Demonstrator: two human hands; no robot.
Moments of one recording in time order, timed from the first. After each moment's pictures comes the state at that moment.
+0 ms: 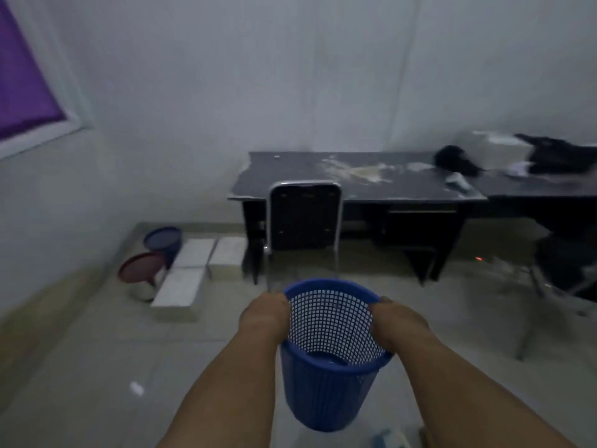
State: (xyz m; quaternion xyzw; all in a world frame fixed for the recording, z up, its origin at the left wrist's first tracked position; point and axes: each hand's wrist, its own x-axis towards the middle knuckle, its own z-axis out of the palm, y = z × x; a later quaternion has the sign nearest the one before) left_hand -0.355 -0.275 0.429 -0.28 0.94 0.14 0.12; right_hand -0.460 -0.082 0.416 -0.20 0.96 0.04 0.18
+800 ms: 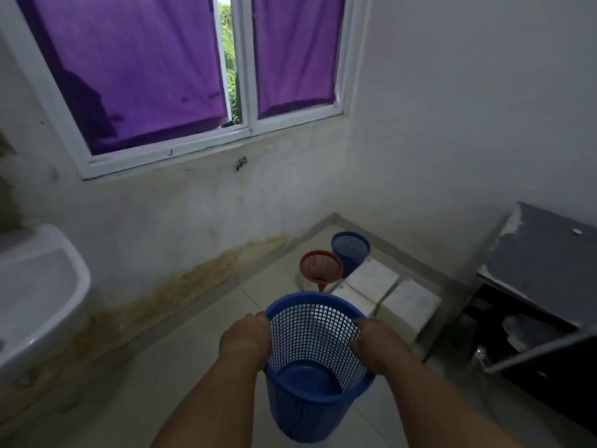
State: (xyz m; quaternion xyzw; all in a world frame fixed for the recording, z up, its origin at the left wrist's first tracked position) left_hand -0.226 -0.740 0.363 -0.64 0.74 0.18 0.11; right_hand -0.449 -0.682 0.351 -0.54 0.80 0.01 0.25
